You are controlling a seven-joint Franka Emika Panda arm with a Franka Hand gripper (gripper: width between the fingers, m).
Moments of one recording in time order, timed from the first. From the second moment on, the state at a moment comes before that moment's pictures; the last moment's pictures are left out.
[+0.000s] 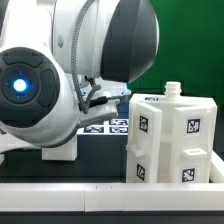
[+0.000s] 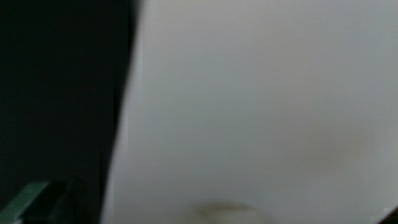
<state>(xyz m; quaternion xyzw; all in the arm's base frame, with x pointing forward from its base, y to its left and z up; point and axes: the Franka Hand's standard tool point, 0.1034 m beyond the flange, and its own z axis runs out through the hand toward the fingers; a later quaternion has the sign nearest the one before) 0.509 -0.109 0.046 -0.84 -0.11 0.52 0.10</state>
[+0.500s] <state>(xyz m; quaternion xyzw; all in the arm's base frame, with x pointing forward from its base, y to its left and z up) 0.509 -0.106 0.046 -0.84 -0.12 0.52 0.10</state>
